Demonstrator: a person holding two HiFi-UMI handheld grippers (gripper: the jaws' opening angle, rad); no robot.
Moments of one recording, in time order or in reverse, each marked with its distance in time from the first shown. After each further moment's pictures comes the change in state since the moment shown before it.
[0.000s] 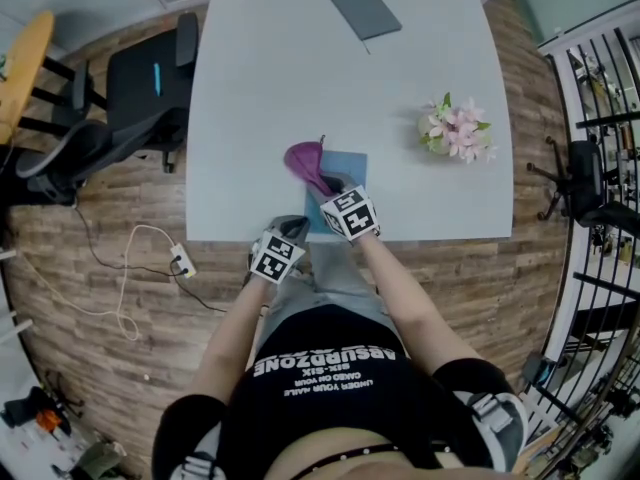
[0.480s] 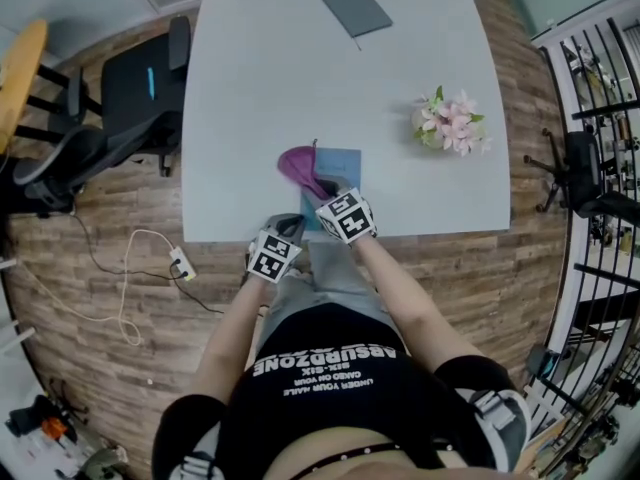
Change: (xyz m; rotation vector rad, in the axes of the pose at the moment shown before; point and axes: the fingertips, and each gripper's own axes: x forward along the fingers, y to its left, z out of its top) left arm -0.001 0.000 -0.001 0.009 -0.002 0.008; right arm -0.006 0.011 -0.010 -0.030 0.006 0.008
